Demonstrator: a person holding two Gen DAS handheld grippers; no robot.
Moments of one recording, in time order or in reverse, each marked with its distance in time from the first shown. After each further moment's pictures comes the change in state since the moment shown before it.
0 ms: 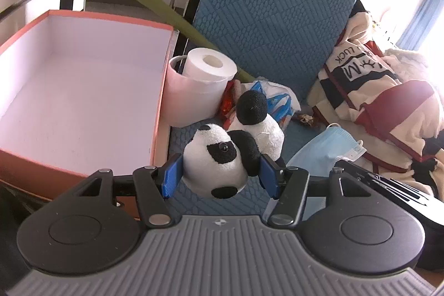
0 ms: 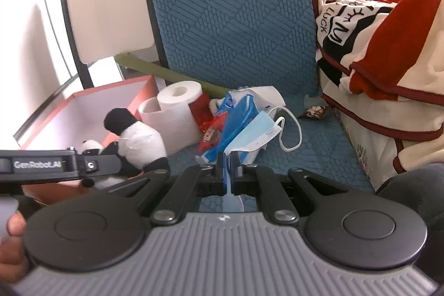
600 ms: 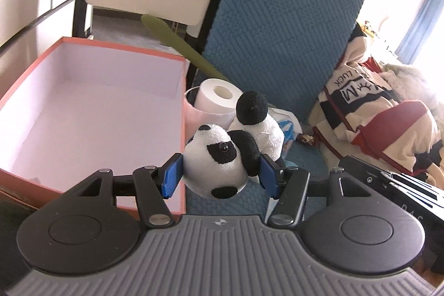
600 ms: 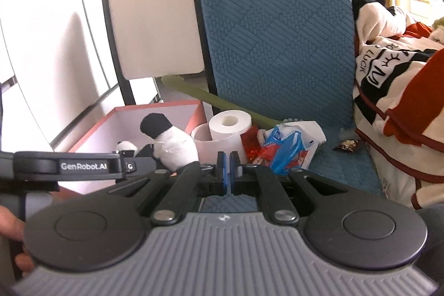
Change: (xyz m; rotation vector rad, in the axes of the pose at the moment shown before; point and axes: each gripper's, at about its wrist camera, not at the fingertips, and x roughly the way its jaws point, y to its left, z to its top) left arm -0.048 0.015 0.029 -0.014 -0.044 0.014; right arm -0.044 0.046 0.039 -0.038 -0.052 0.113
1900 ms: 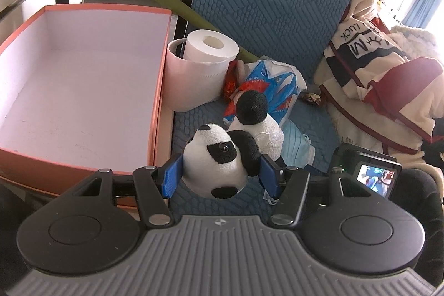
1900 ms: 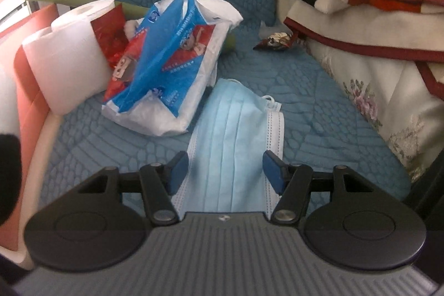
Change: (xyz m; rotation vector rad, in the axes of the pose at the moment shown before) left arm 0.051 -0.029 -0.035 0.053 0.132 0.035; right arm 0.168 -0.067 -0.106 0.118 0.236 -0.443
